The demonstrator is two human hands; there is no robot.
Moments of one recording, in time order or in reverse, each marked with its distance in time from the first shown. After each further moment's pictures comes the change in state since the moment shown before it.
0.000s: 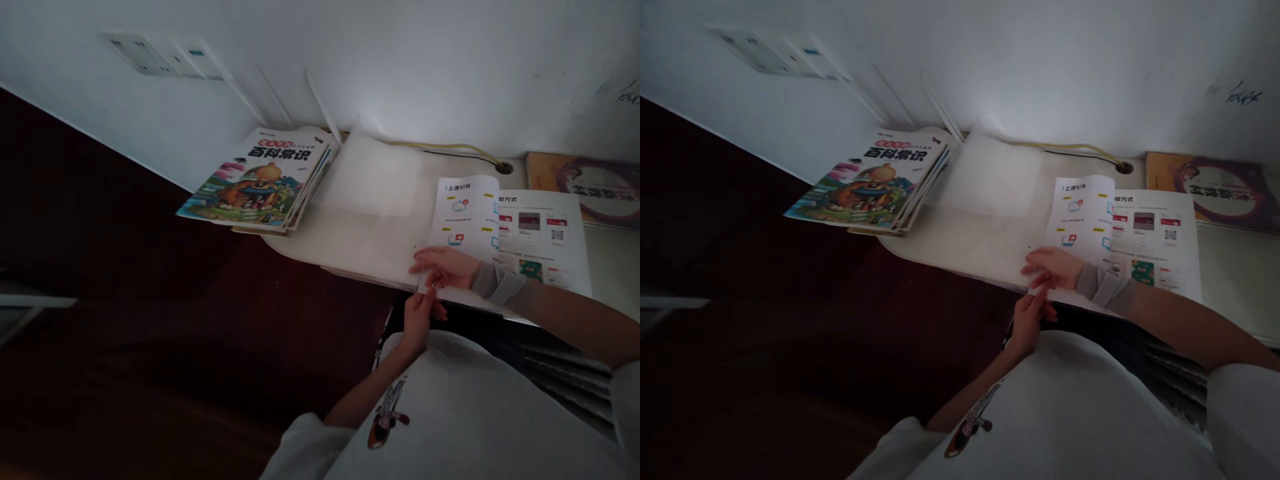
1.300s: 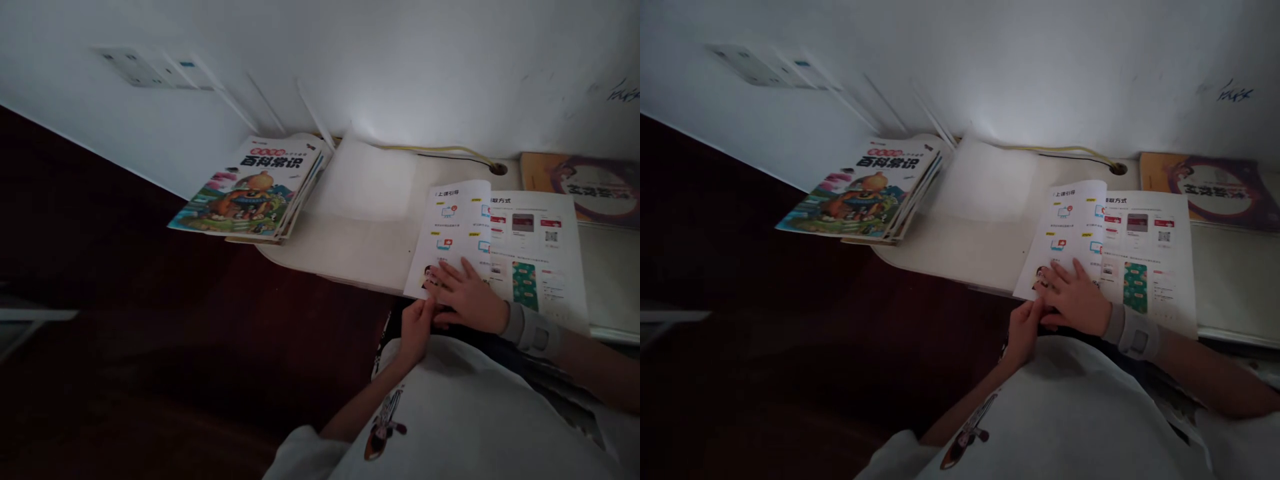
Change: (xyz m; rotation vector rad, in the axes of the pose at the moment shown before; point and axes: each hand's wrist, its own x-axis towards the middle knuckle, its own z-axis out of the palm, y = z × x) left_hand -0.006 0.002 0.000 0.162 0.003 0.058; right_hand -0.039 0.063 -0.038 -1.853 0.329 -0.915
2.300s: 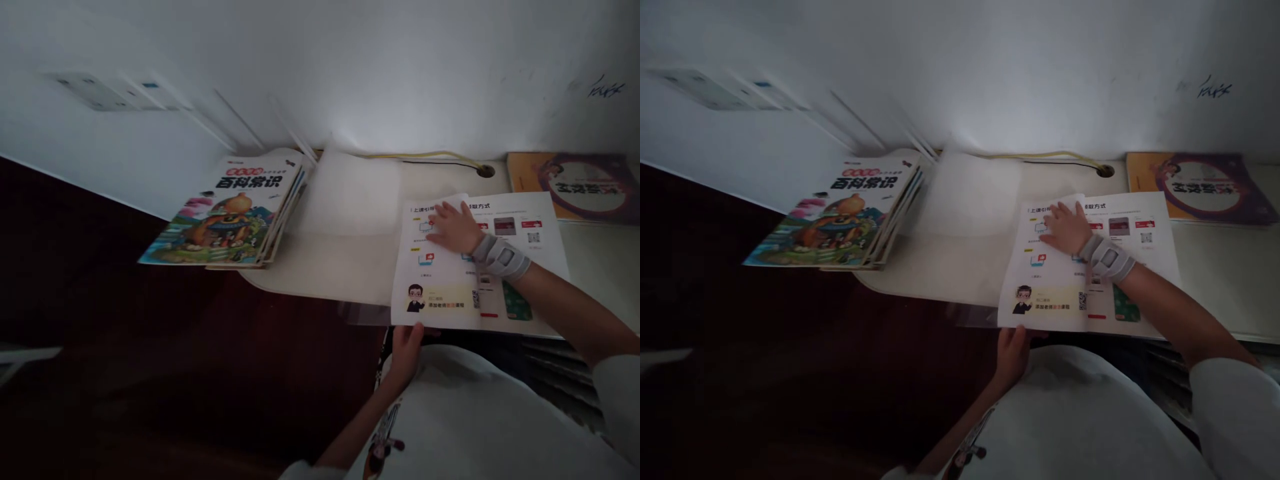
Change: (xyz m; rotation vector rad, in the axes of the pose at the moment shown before) left_hand 0.000 -0.020 -0.029 -0.154 -0.066 0.057; right_hand 0.093 0.115 0.000 0.094 0.038 0.445
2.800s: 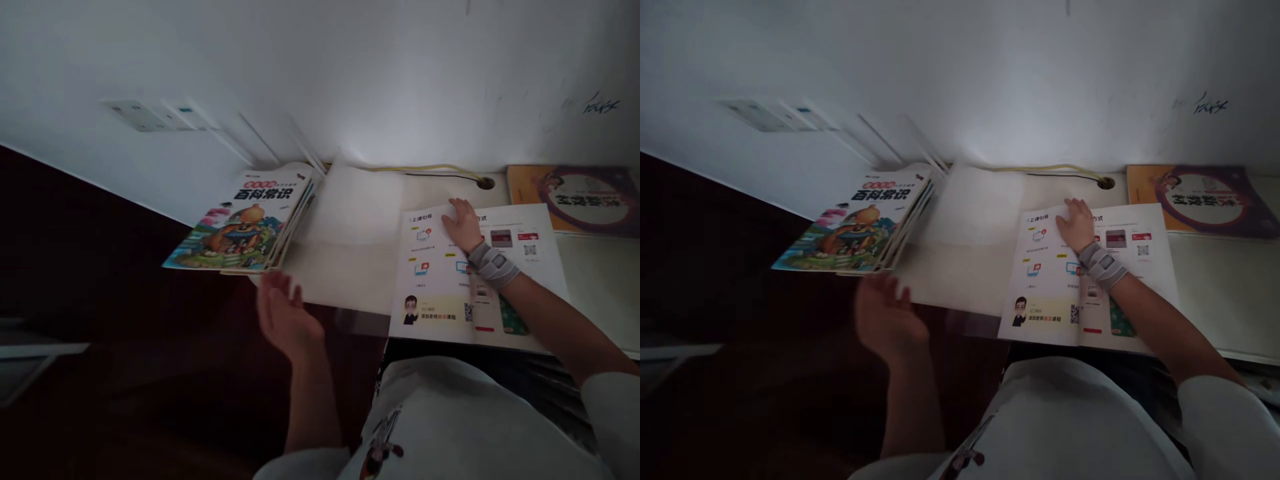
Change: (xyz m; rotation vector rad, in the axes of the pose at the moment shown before) left_hand 0.059 0.135 -0.075 0.277 0.590 0.649; right_hand 0.025 0.030 0.033 0.330 0.443 0.285
